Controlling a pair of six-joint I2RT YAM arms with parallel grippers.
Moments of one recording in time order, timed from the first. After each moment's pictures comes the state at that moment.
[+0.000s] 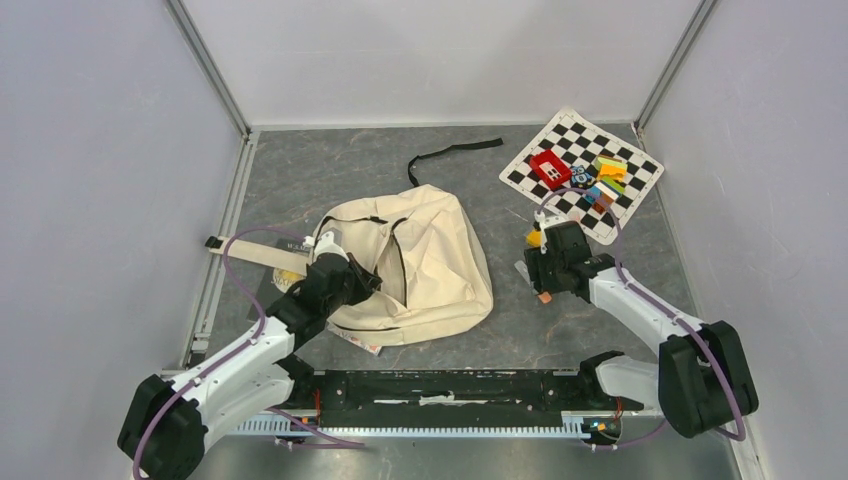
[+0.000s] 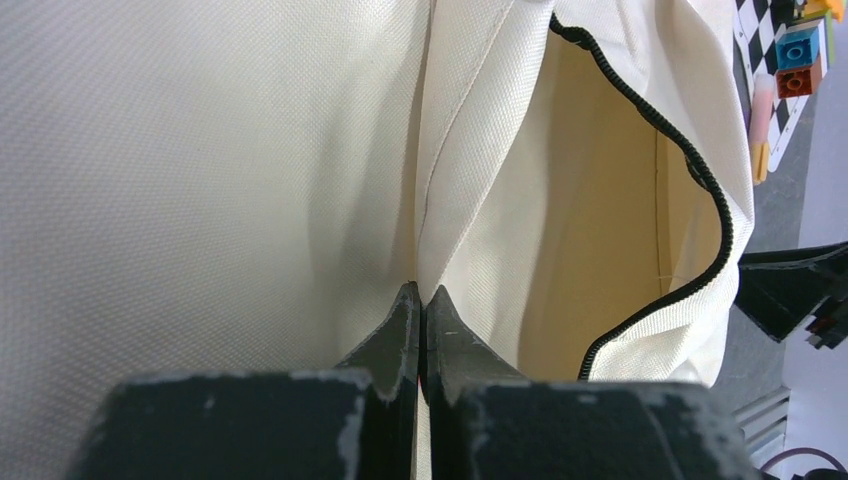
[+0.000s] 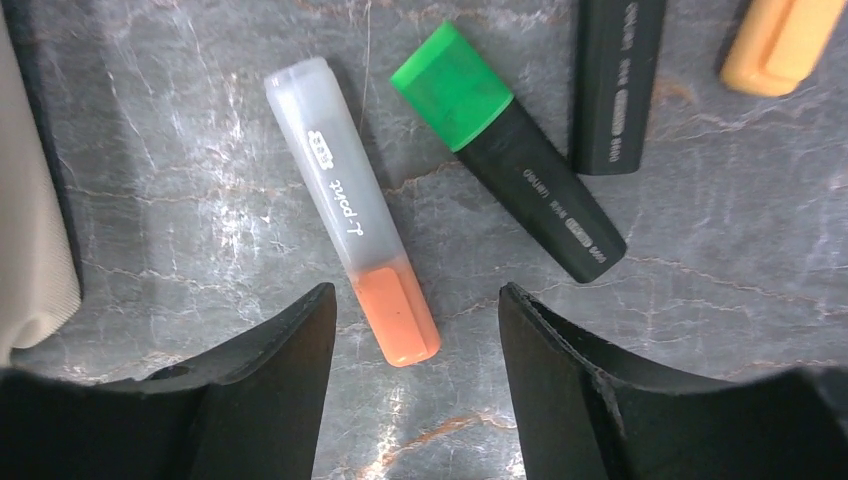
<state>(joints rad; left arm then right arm) -0.57 0.85 0.36 -0.12 -0.12 -0.88 0.34 1.18 0.60 -0.43 0.09 0.10</state>
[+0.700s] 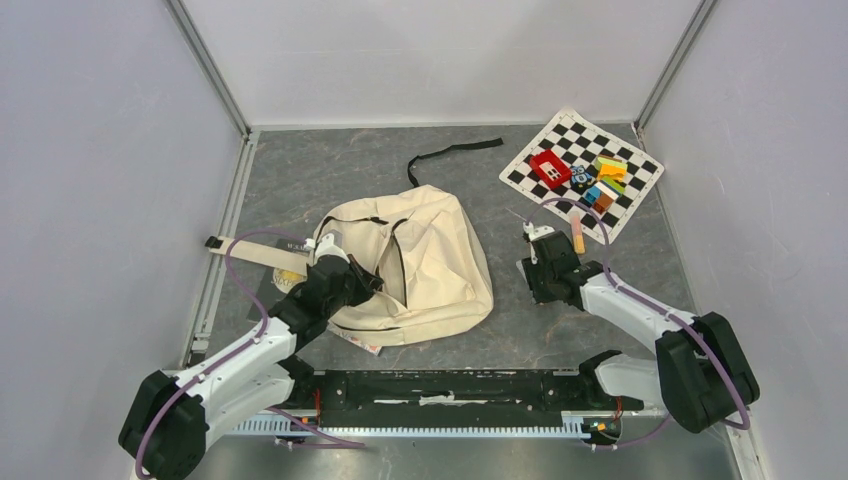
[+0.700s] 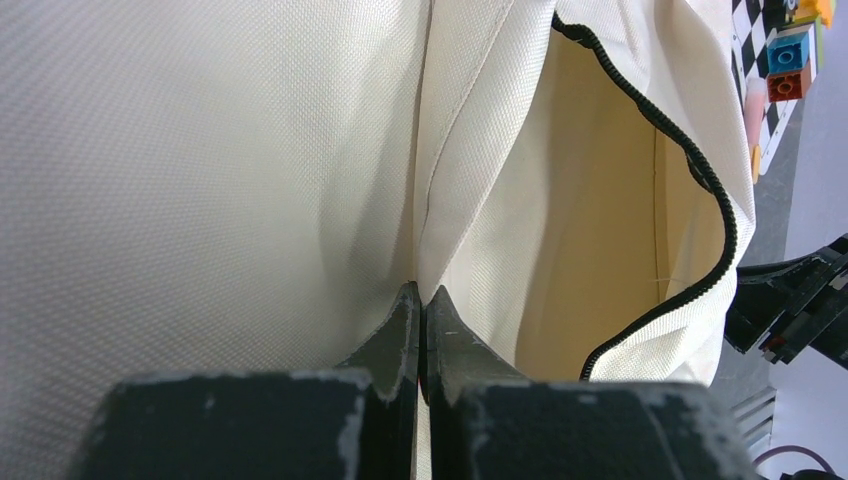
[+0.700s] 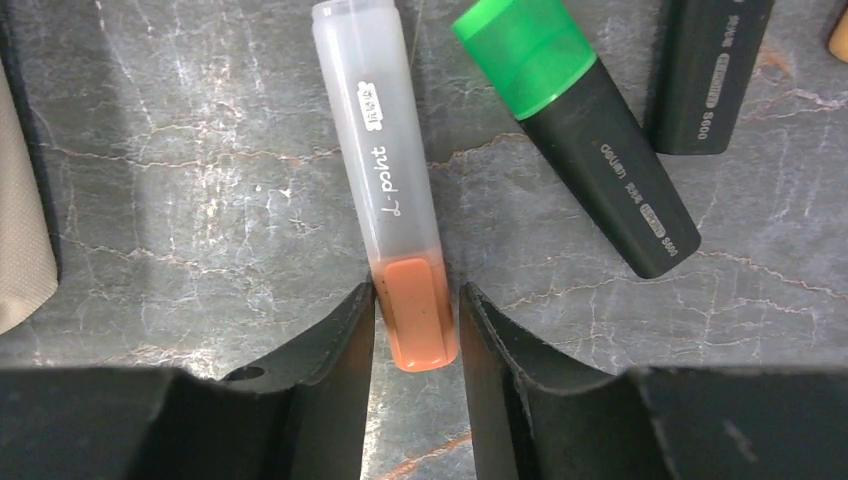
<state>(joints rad) -0.57 0.87 0.32 -0.05 -0.10 -0.90 0.42 1.22 0.53 -0.38 0.13 0.13</state>
